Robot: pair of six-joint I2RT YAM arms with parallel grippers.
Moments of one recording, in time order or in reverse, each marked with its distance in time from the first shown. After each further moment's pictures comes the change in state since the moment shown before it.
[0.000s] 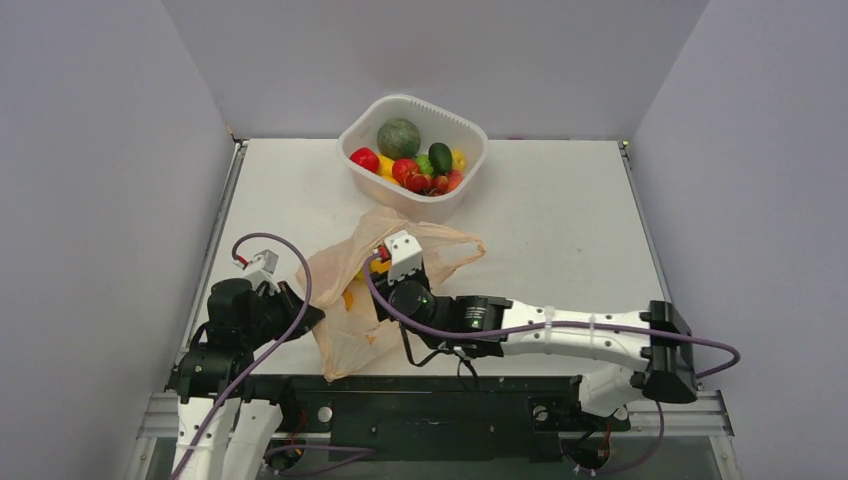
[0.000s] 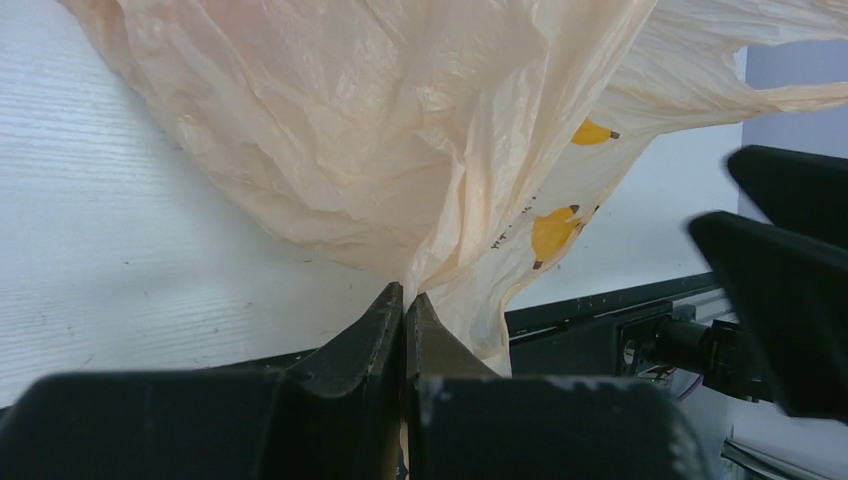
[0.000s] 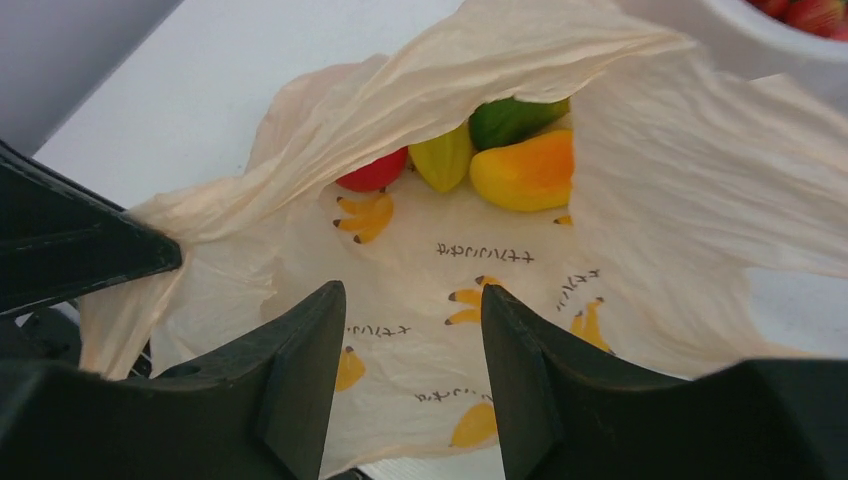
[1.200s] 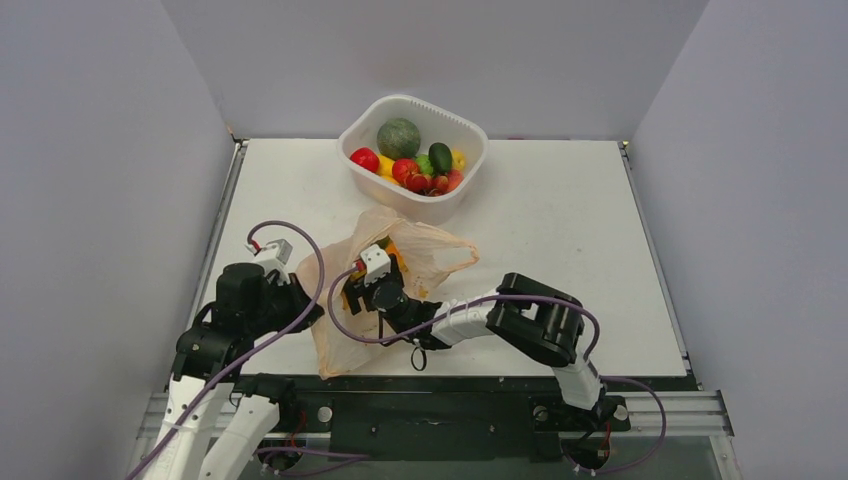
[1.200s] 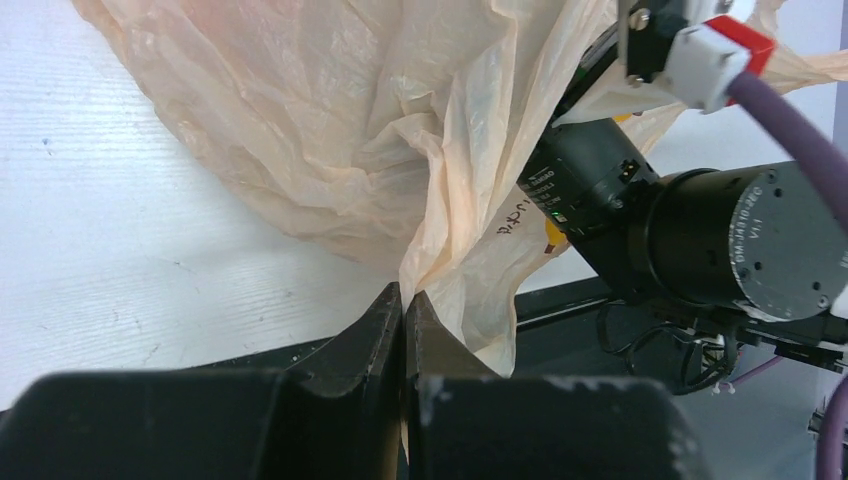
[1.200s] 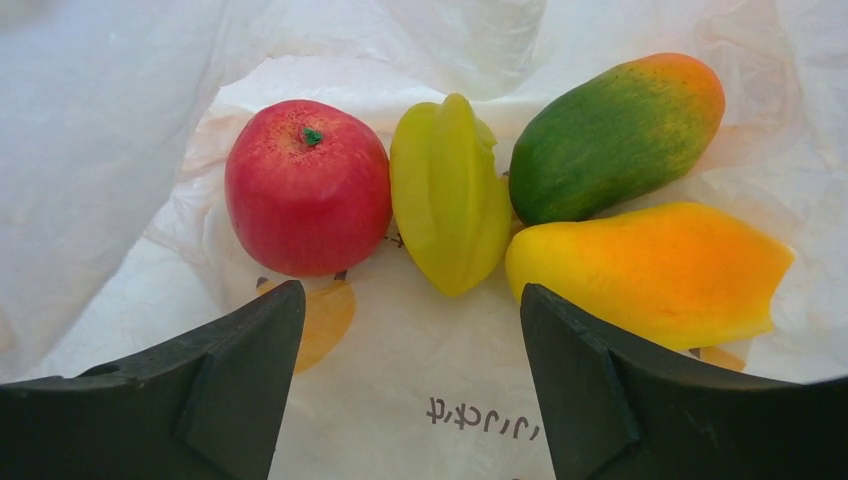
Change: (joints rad) left arm -0.159 0.150 0.129 -0.057 -0.146 0.086; right arm -0.177 0.608 -0.176 0.995 -0.196 -0.229
